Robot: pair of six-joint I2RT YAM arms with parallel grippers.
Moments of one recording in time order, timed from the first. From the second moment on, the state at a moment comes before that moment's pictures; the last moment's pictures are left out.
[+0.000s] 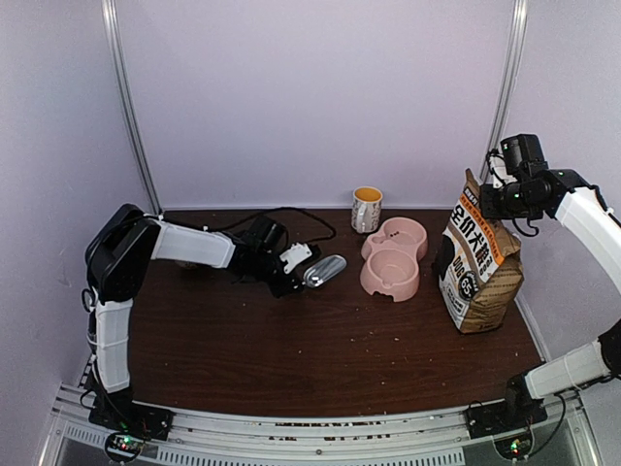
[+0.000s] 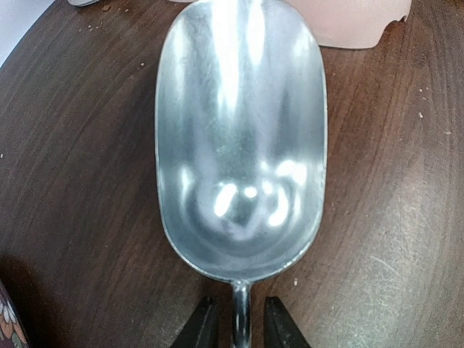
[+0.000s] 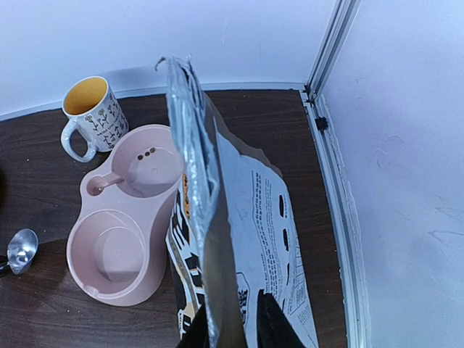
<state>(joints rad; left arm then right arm) -0.69 2.09 1.36 -0.17 0.24 0.39 0.18 1.28 1.36 -0.80 0.24 0.15</state>
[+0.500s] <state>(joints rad) -0.72 2.15 1.45 -0.25 0.18 0.38 0.18 1.27 1.37 -0.81 0.22 0.15</state>
